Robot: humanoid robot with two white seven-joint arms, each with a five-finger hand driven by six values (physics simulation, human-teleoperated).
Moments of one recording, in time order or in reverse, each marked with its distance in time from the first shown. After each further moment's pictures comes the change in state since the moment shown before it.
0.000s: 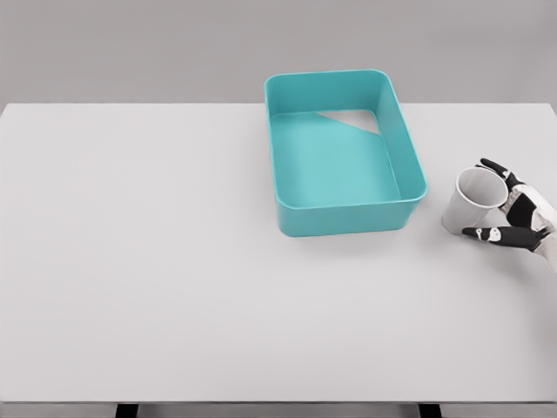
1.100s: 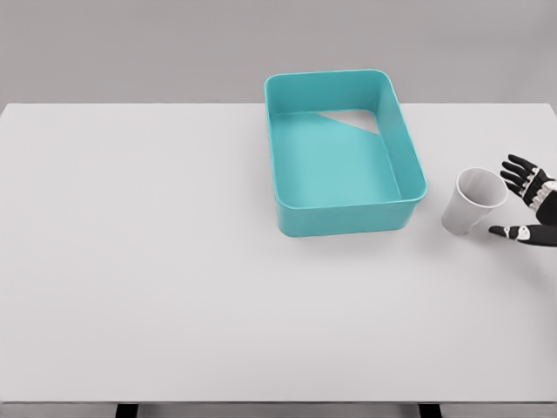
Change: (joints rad) left arm 0.002 0.000 0.000 0.000 0.000 0.000 0.000; right arm 0.028 -0.090 -0.014 -0.013 -0.050 -0.001 0.000
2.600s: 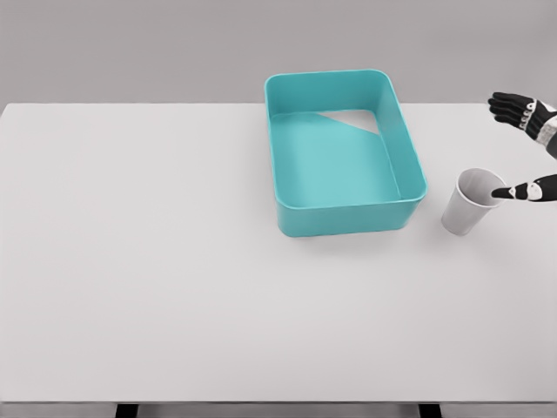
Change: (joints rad) left arm -0.002 0.000 0.000 0.000 0.000 0.000 0.000; right arm -0.025 -0.196 0.000 -0.402 0.050 0.025 0.000
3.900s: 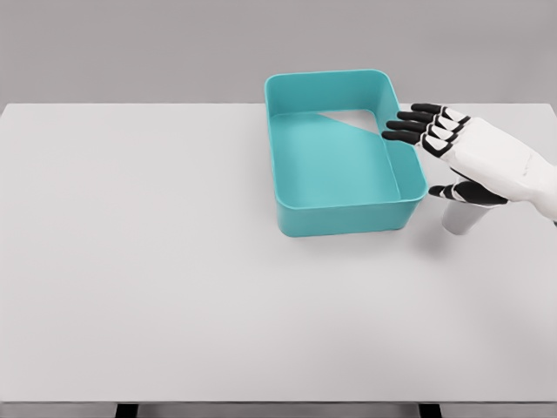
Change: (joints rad) left arm 0.002 0.000 0.000 0.000 0.000 0.000 0.000; right arm -0.158 -0.110 0.344 -0.200 0.856 -0.371 -0.531
